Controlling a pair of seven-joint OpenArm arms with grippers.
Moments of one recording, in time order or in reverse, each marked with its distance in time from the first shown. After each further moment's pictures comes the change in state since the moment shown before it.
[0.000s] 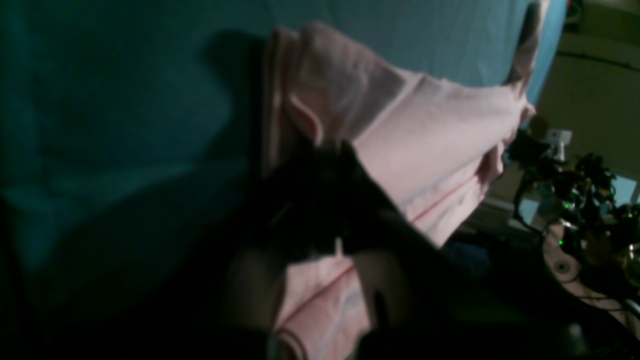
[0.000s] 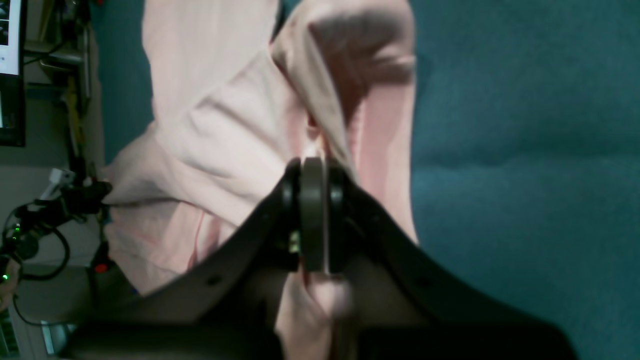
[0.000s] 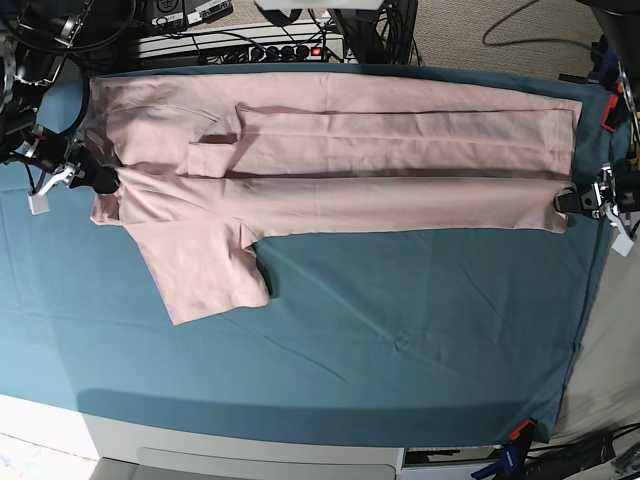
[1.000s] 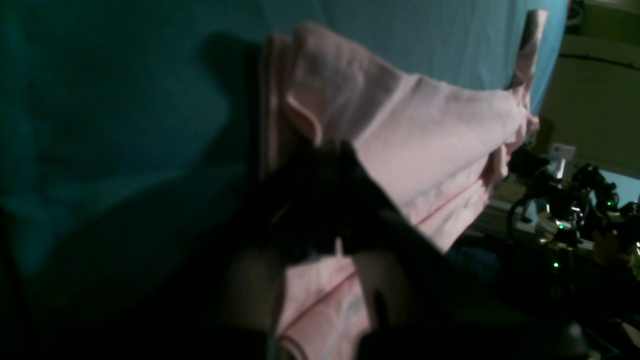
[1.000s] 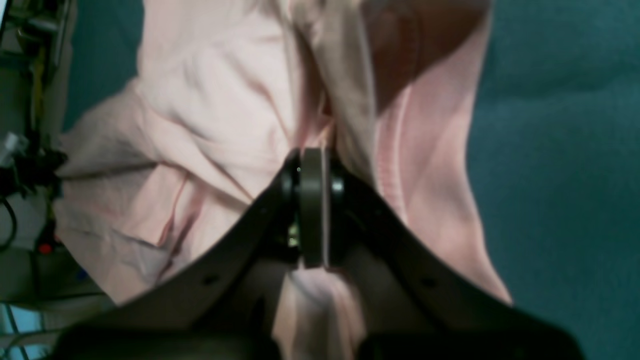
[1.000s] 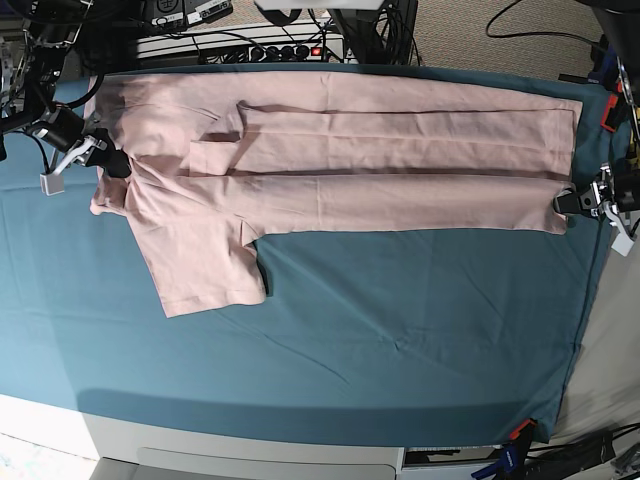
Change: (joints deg) left arm 1.5 0.2 -0.1 2.2 -0.2 0.0 -1.0; right arm -12.0 -4.9 0.7 14.7 -7.7 0.4 11.1
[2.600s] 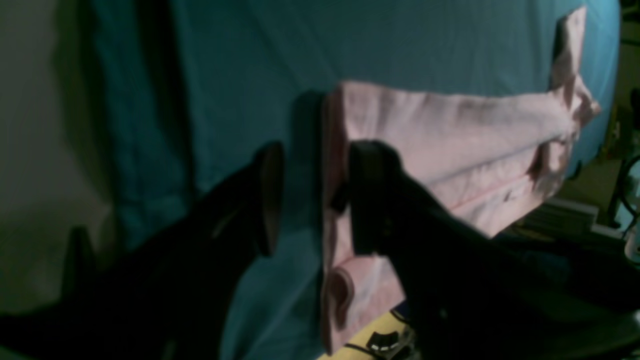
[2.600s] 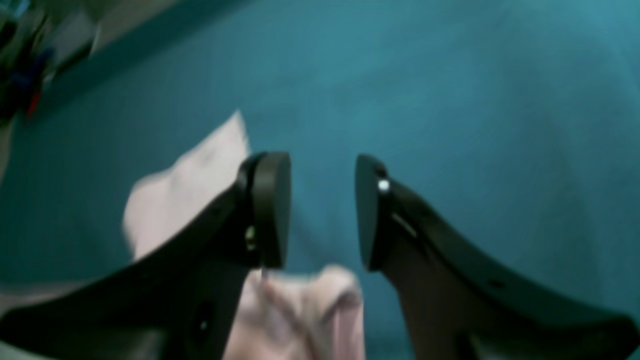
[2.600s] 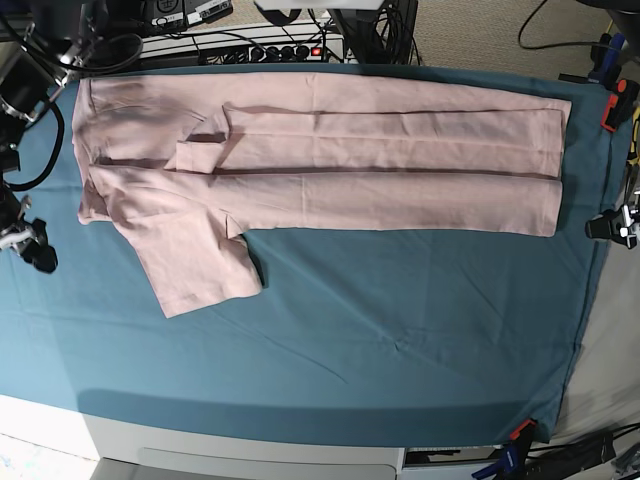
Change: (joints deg) left arm -2.1 -6.9 0.3 10.1 2.2 0.4 0.2; right arm 23.8 1.3 14.3 2.0 -21.3 -1.2 2.0
